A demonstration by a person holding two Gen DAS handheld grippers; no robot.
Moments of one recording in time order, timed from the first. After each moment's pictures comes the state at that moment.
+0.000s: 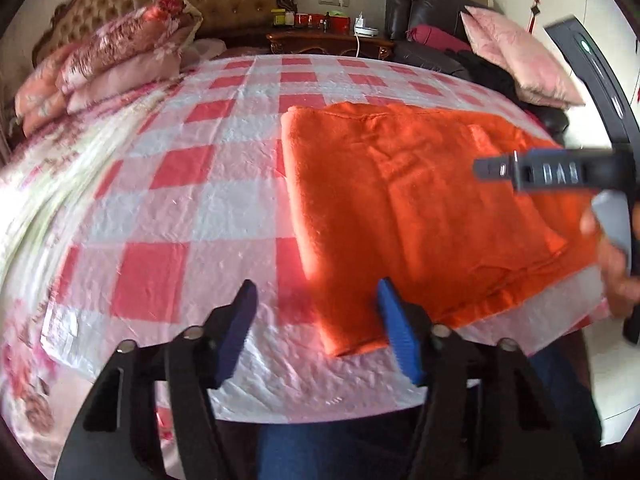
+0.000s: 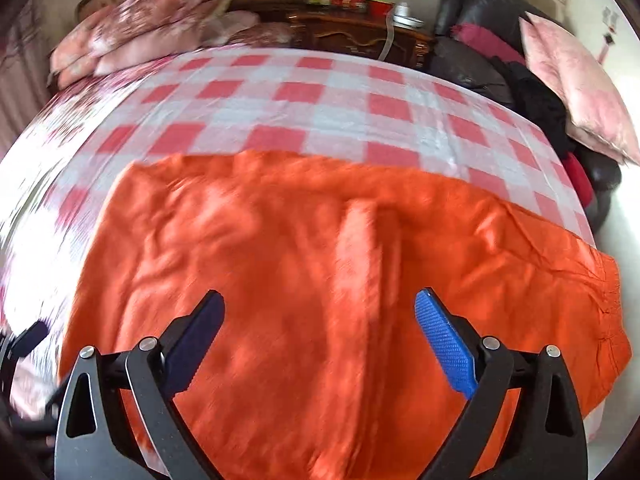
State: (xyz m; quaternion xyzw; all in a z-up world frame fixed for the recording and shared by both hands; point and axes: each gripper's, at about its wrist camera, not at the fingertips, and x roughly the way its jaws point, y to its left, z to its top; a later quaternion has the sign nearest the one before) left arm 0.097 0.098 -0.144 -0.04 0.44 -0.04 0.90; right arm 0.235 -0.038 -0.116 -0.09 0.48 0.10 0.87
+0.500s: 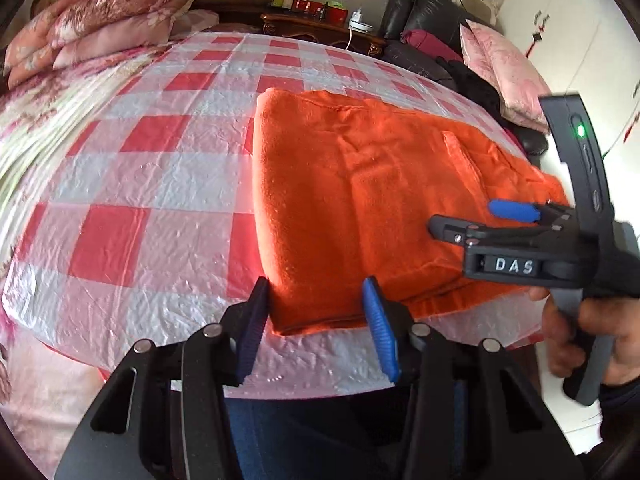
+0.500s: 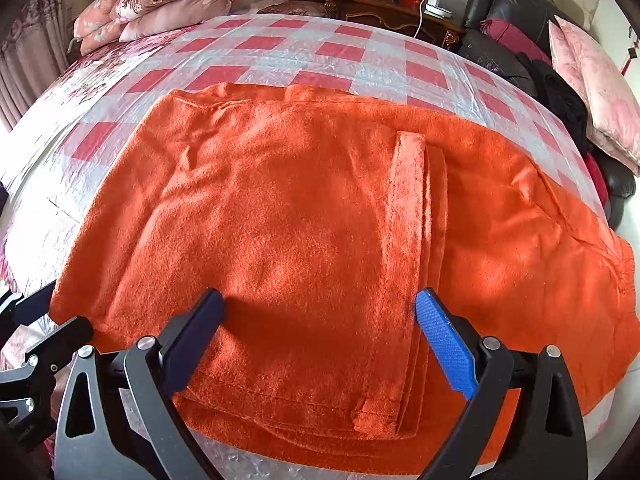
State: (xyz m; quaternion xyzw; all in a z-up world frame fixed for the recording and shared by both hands) left arm 0.093 0.090 -0.143 -0.12 0.46 -0.07 0.88; right arm 0.208 -0.027 -0.141 -0.11 0.50 0.12 0.85
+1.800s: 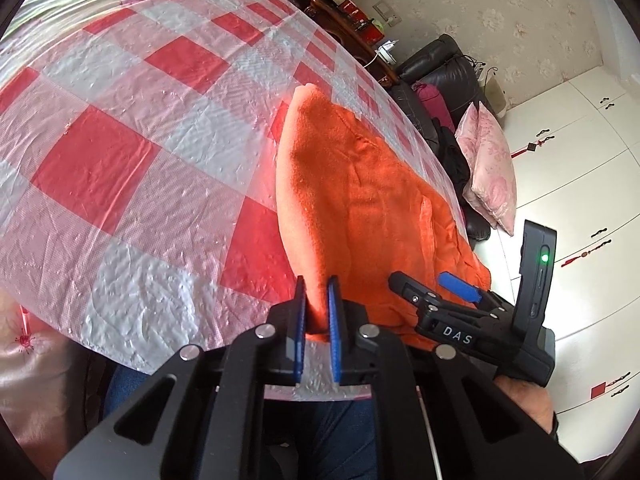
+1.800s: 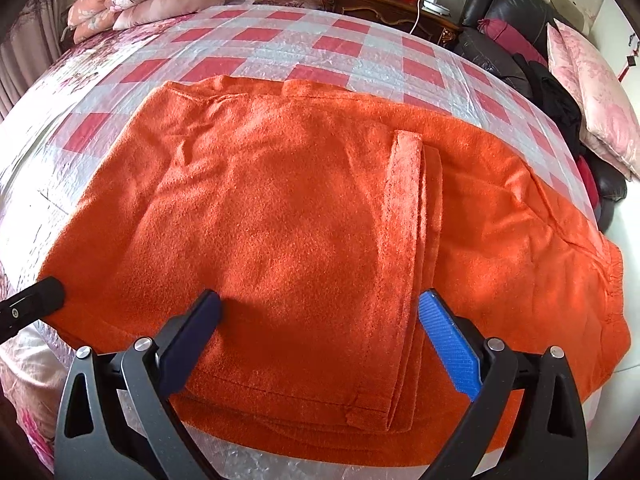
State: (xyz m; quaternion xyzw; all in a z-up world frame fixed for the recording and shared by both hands) left arm 0.104 0.141 -0.158 -0.36 0.44 -0.11 0.81; right arm 0.210 -0.020 -0.137 -0.13 0.52 0.10 0.84
